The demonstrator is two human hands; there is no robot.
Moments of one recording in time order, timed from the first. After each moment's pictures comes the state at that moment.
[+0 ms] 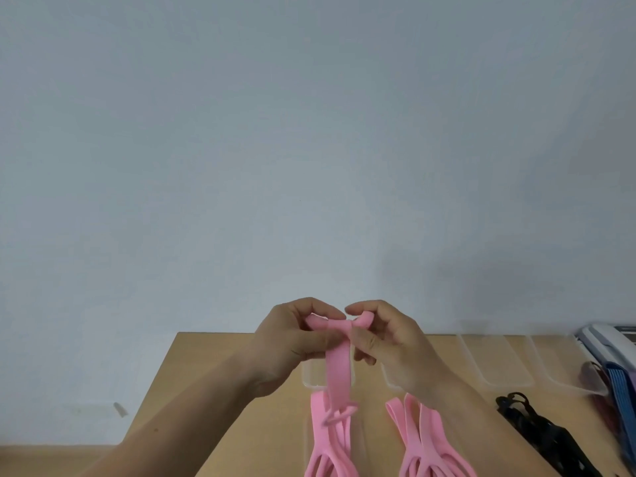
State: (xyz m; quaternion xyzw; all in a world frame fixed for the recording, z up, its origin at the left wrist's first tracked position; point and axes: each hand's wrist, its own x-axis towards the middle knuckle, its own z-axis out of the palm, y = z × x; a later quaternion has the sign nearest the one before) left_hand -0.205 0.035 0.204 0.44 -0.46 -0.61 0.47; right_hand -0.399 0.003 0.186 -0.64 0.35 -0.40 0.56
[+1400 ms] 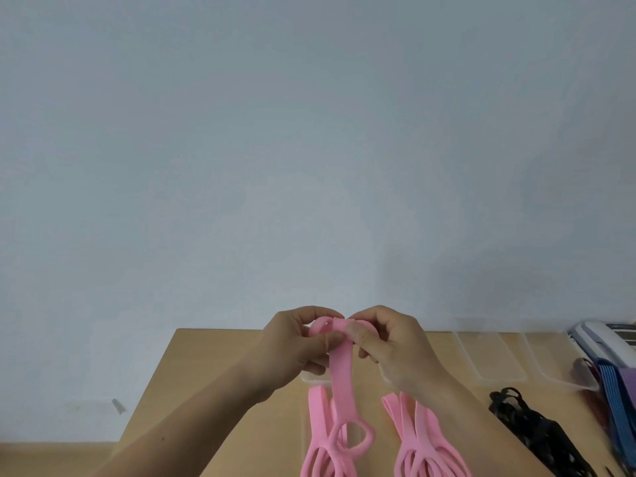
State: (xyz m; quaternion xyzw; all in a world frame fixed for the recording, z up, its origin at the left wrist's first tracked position) left_hand -0.209 0.044 0.191 0.49 -0.53 -0.55 0.42; right_hand -0.400 0.009 0.183 -0.68 0.42 -0.39 0.46
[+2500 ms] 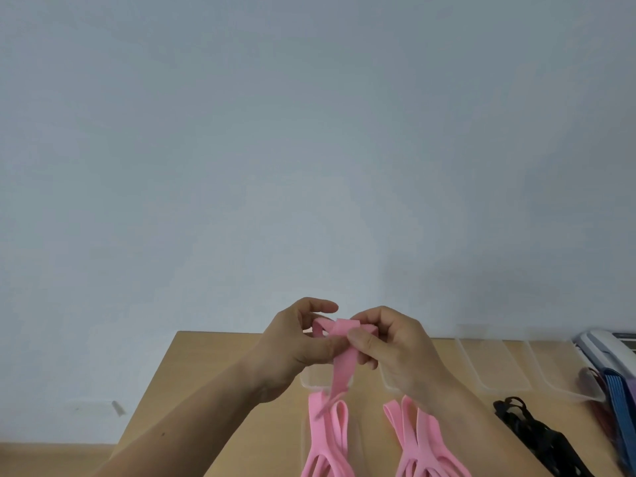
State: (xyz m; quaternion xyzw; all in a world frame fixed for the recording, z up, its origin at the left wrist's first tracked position) left_hand -0.213 0.038 0.193 0.48 -0.47 -0.58 0.47; right_hand -0.401 0.008 0.187 -0.62 0.38 -0.40 0.56
